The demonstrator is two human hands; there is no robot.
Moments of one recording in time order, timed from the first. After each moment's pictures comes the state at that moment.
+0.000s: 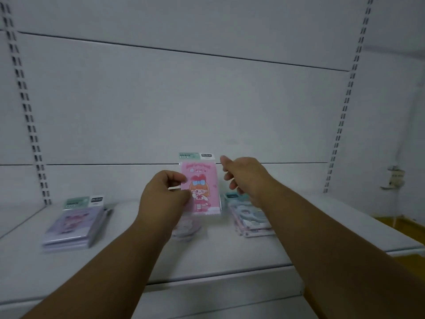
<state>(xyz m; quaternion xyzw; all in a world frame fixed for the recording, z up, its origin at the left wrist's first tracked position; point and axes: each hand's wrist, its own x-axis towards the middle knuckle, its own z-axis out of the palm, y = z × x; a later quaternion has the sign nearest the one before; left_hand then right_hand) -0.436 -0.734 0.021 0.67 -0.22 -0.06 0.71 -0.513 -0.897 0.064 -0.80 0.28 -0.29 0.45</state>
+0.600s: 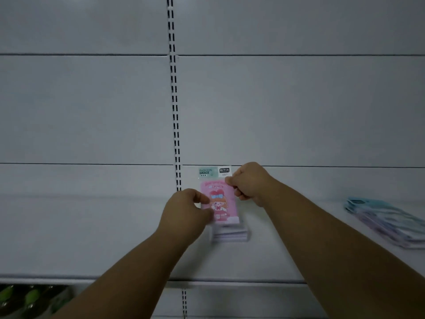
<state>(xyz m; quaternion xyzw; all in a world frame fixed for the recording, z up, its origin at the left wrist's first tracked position) -0.292 -0.509 0.007 0.84 -0.23 0.03 0.48 -0.315 -0.680 0.051 -0.81 0.23 -0.20 0.50</state>
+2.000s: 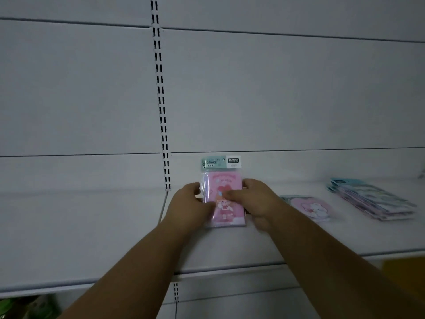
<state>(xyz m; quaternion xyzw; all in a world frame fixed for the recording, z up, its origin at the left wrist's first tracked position) -0.263 -0.523 -0.018 0.79 -0.29 -0.09 0.53 -0.344 -0.660 -0.008 -0.71 0.24 -0.20 0.63</state>
